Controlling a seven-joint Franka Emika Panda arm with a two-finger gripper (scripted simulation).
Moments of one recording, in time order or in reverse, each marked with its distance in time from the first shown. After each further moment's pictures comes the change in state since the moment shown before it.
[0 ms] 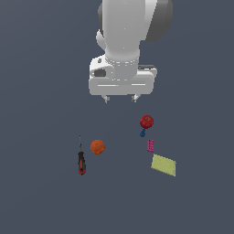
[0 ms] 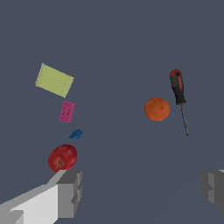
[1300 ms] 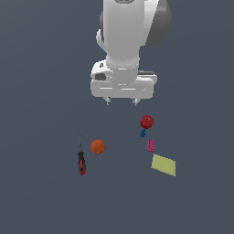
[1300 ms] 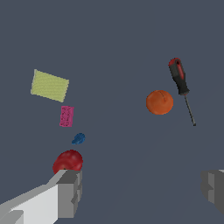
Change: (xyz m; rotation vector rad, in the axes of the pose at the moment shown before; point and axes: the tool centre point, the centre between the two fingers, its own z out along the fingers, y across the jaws) arm -0.002 -0.004 0.015 0.016 -0.010 0.121
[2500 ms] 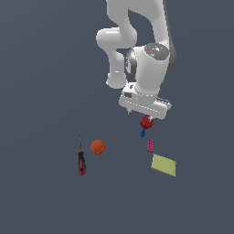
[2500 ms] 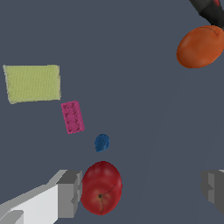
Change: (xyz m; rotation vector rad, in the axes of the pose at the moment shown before) arm -0.037 -0.083 0.115 -0.028 0.018 0.343
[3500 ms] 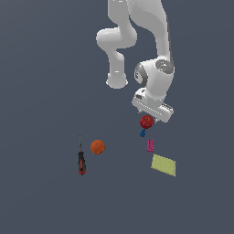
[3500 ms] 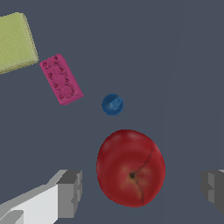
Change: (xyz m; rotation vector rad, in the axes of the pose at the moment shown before) arm -0.076 -0.035 0.074 0.012 0.000 0.252
